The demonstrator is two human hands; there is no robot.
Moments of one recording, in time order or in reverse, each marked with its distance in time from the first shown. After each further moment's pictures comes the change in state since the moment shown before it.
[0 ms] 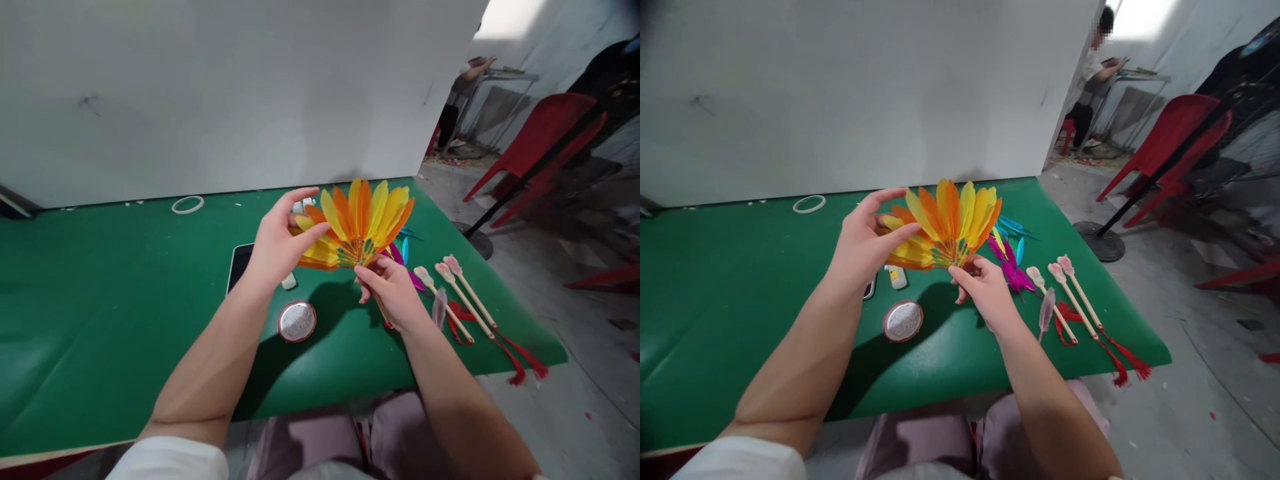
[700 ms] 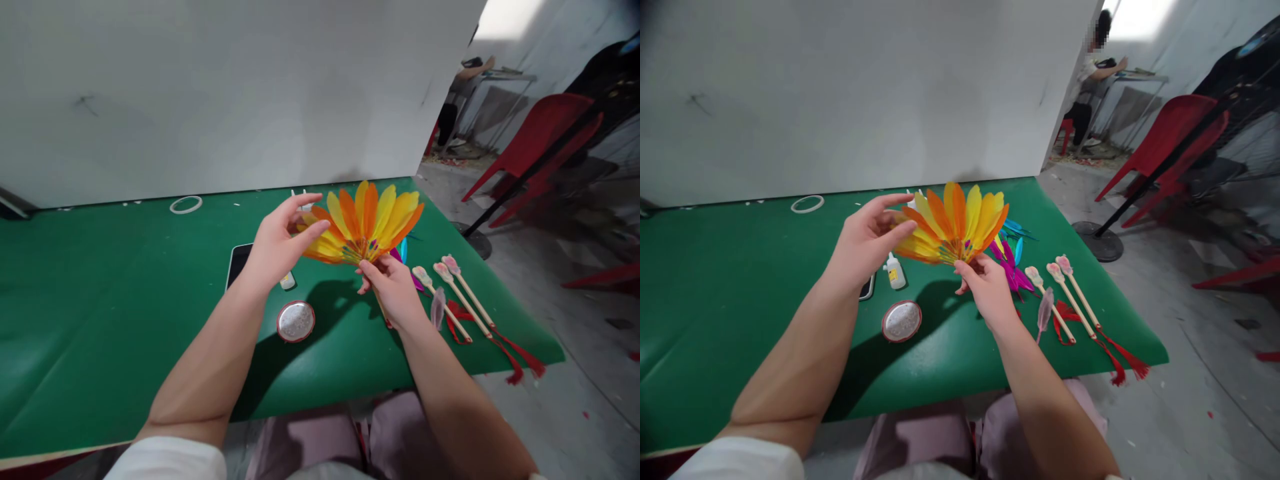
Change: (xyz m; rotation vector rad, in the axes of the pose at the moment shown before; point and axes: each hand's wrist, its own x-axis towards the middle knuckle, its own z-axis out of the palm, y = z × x) left_hand 0.003 -0.002 -0.004 0.059 -0.036 0.021; right_hand 0.005 0.005 -0.003 -0.039 0.111 -0.066
